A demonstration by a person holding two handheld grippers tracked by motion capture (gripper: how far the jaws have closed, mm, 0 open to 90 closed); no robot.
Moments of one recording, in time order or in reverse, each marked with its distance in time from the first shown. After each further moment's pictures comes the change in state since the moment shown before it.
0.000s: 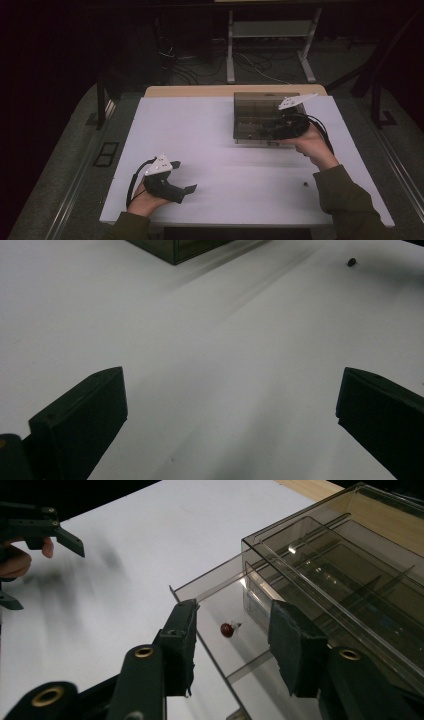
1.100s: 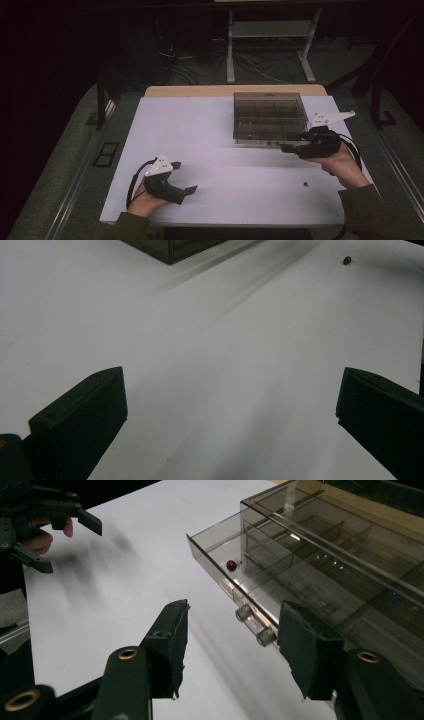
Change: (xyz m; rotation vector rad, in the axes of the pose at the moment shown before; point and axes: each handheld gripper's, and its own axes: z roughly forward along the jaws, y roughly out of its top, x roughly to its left) left arm -0.002 0.000 0.000 0.000 -0.007 0.009; right arm 0.014 -0.054 -0.060 -0.058 -0.036 0.006
